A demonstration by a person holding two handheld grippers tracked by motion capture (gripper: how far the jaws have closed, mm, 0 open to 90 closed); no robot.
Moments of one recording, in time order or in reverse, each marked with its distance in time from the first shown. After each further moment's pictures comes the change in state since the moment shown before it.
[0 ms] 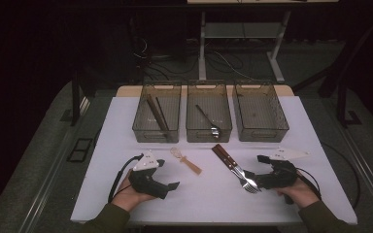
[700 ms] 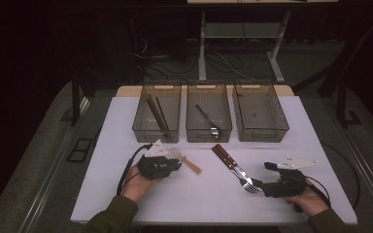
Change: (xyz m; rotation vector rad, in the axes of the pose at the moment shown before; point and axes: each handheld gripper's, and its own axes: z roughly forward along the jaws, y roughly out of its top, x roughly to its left) left arm 0.021 0.023 0.026 0.073 0.020 0.024; right arm 0.001 -0.018 -0.017 0.022 -0.010 -0.020
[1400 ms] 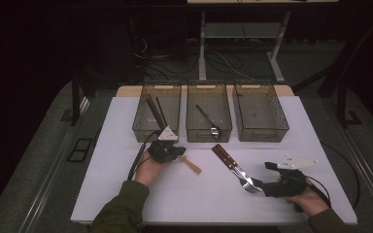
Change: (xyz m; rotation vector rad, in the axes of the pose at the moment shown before) left arm 0.030 0.024 0.041 0.067 0.058 -0.024; right arm 0.000 0.000 0.000 0.003 -0.009 -0.009
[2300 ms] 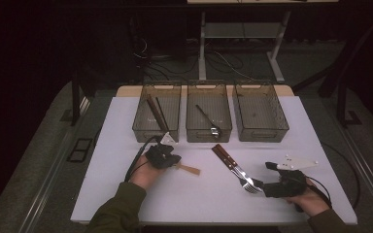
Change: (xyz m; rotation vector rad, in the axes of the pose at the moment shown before) left arm -0.012 -0.010 -0.015 0.149 0.014 0.012; right arm 0.001 0.000 -0.001 0.009 -0.016 -0.028
